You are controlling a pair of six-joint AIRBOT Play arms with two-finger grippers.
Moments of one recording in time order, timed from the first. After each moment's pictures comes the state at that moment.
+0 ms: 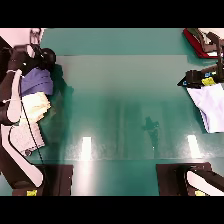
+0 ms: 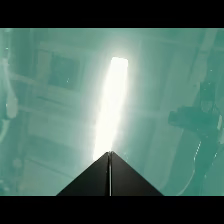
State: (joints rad) left arm 0.09 -2.00 2.03 1.61 -0.75 -1.43; right arm -0.11 -1.12 1.35 -1.12 1.44 1.44
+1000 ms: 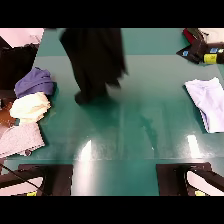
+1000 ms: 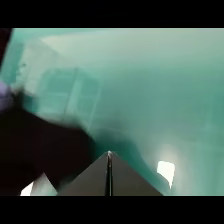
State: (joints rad) left arm -0.25 -1.35 2.00 0.78 -1.29 -1.08; right arm -0.11 -1.12 1.44 -0.85 1.13 1.44
